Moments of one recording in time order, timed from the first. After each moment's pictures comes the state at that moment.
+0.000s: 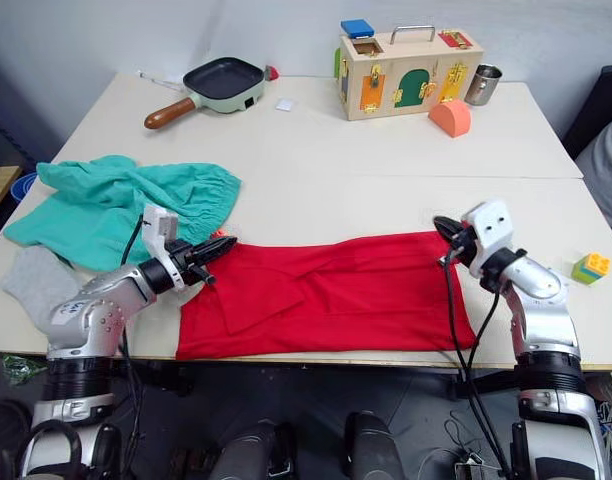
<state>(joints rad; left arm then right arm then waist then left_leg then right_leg) -0.47 0.46 0.23 0.00 -0.56 0.74 -0.65 -0.48 -0.57 -0.14 0.24 0.25 0.03 0.74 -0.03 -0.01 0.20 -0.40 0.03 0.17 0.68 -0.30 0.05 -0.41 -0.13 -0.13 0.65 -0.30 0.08</state>
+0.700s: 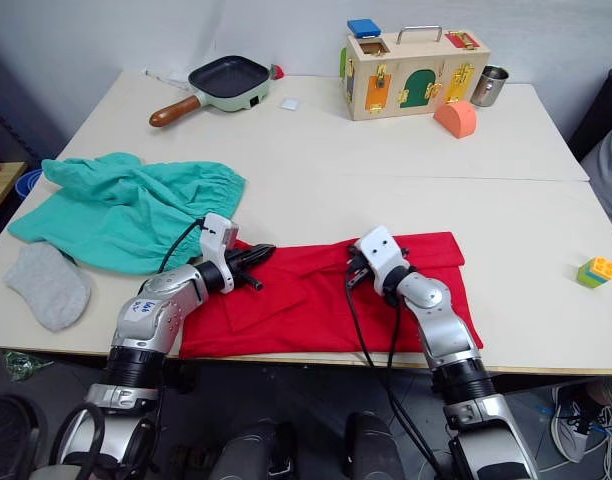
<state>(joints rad) -0.53 0.30 0.03 0.20 -0.32 0.51 -0.49 -0.47 -0.34 0.10 0.21 0.03 0.15 0.47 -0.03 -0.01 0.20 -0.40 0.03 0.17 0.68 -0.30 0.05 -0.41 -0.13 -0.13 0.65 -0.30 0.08</state>
